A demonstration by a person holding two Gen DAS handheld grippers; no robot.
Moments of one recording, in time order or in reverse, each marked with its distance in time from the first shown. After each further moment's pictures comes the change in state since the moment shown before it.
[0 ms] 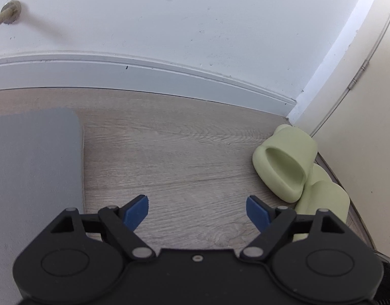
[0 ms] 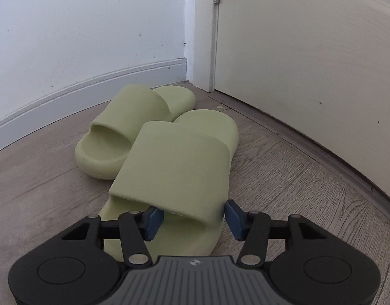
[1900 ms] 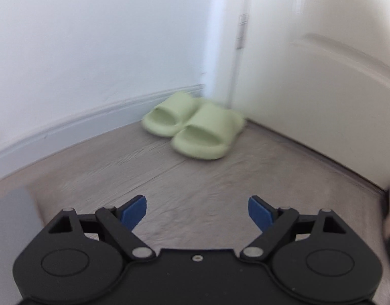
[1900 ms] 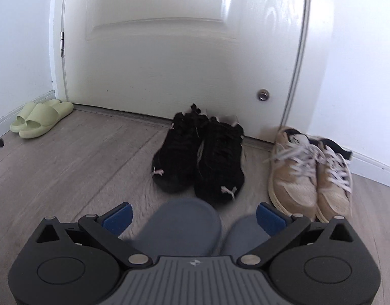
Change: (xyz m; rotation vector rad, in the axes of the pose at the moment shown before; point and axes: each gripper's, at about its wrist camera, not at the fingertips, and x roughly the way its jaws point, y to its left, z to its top) left arm -0.084 -0.097 -0.058 0.570 -0.094 -0.229; right arm -0.384 -0.083 -0.227 0.300 -0.034 -0.493
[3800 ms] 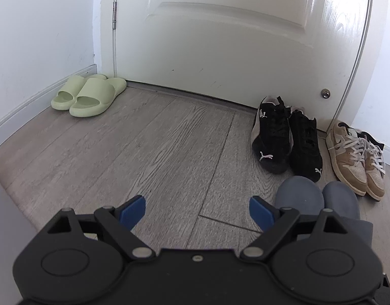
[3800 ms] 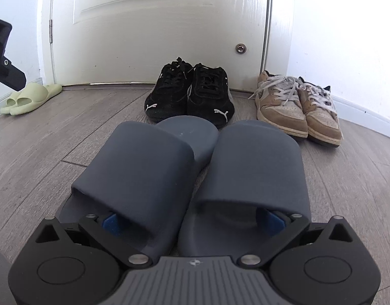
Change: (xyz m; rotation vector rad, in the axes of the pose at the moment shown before) left arm -0.144 -0.125 -0.073 0.180 0.203 -0.260; right arm 0.024 0.037 -0.094 0.090 -0.036 -0.096
